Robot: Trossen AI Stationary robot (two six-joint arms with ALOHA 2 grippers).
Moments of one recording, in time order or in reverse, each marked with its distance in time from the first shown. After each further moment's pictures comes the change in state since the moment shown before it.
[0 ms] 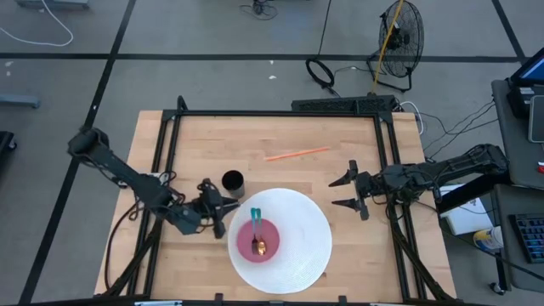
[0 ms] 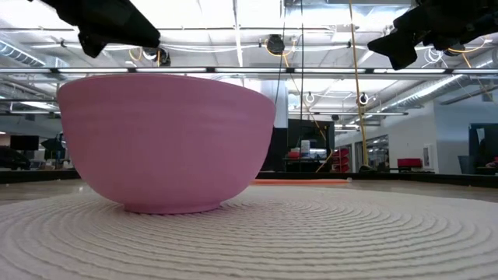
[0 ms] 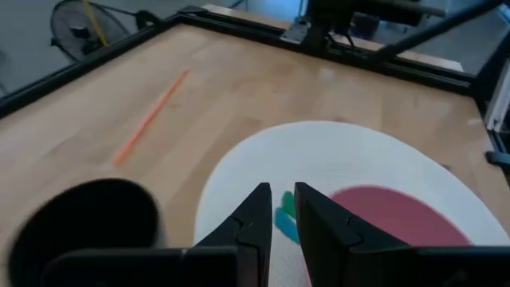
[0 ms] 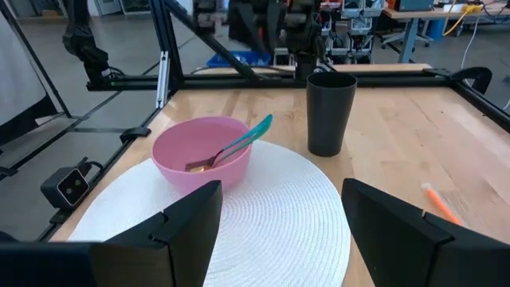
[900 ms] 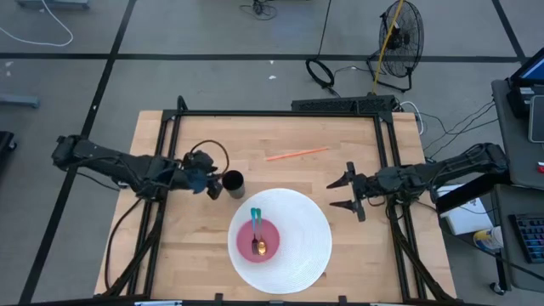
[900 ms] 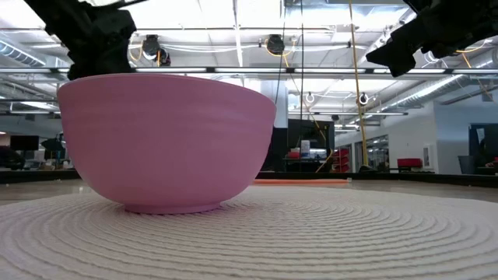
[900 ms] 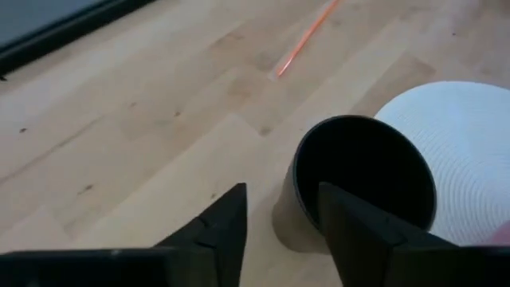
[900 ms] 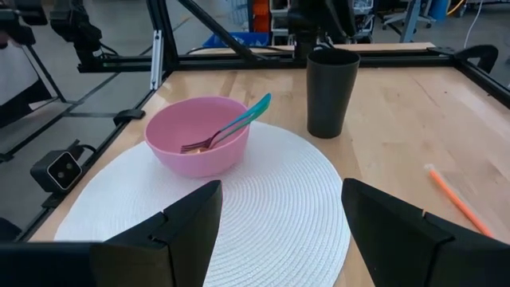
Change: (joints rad) left arm 0.398 -0.221 0.000 -0.549 0.245 -0.205; right arm 0.000 0.056 0.000 -0.002 0.003 0.010
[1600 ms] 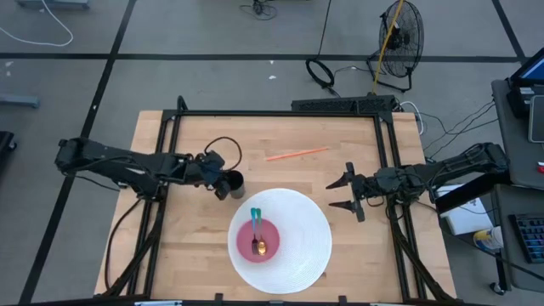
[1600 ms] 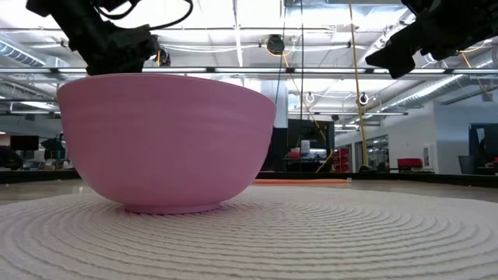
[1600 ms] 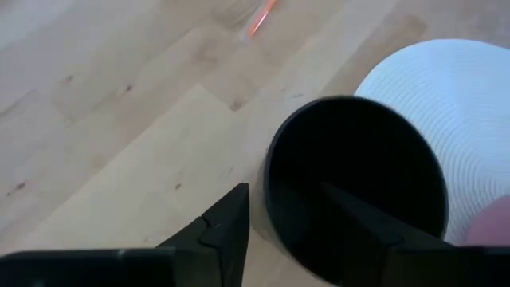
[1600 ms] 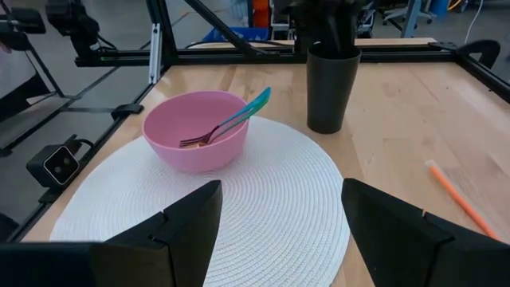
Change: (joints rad) left arm 0.142 0.116 0.000 0.113 0.237 0.116; right arm 0.000 0.016 0.000 0.001 0.000 -0.002
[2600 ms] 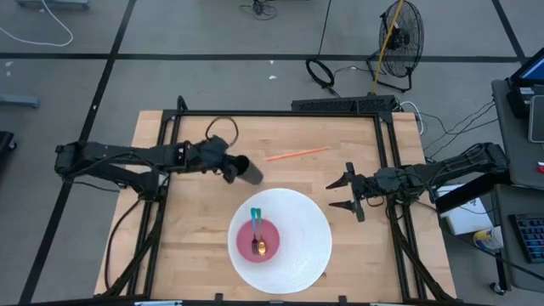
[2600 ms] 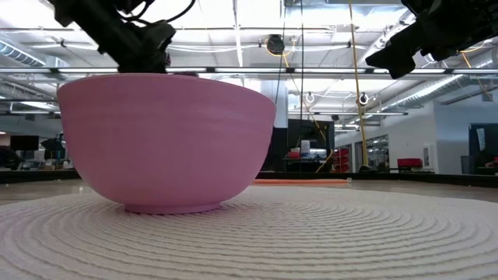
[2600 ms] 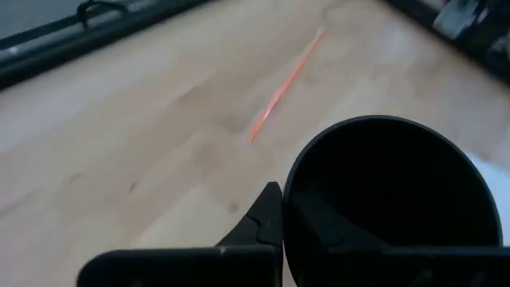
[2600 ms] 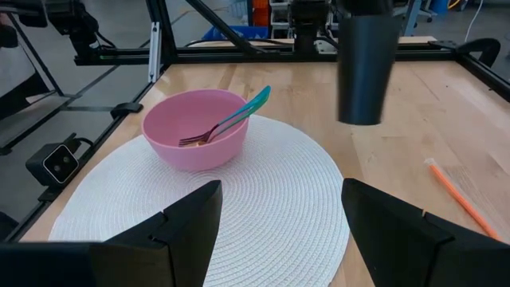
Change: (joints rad) left arm 0.166 0.002 0.000 0.254 0.022 0.137; right arm 0.000 0.000 0.000 -0.004 0.000 0.000
